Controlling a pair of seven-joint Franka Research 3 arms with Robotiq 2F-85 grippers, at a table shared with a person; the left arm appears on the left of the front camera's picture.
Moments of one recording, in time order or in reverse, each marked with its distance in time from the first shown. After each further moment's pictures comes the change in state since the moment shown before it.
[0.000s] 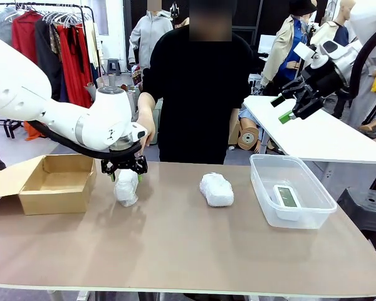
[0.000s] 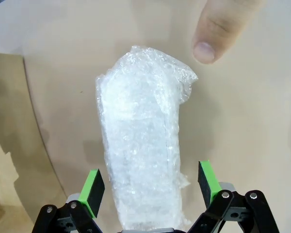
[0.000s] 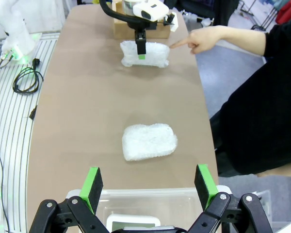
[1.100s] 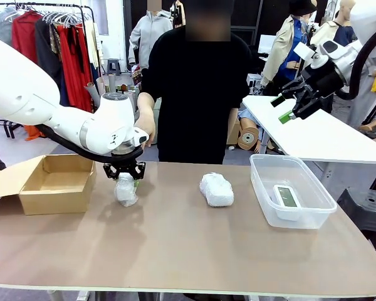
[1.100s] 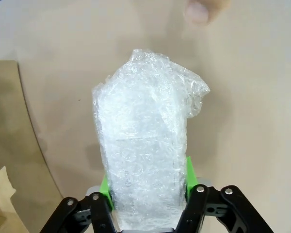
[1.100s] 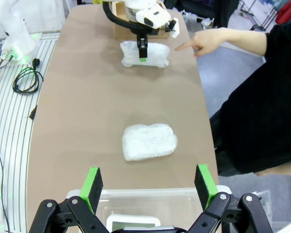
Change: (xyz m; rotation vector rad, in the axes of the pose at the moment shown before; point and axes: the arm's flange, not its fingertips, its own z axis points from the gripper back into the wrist) left arm 0.006 -0.001 -0.017 0.025 0.008 -0.012; right arm 0.000 0.000 0.000 0.000 0.000 0.000
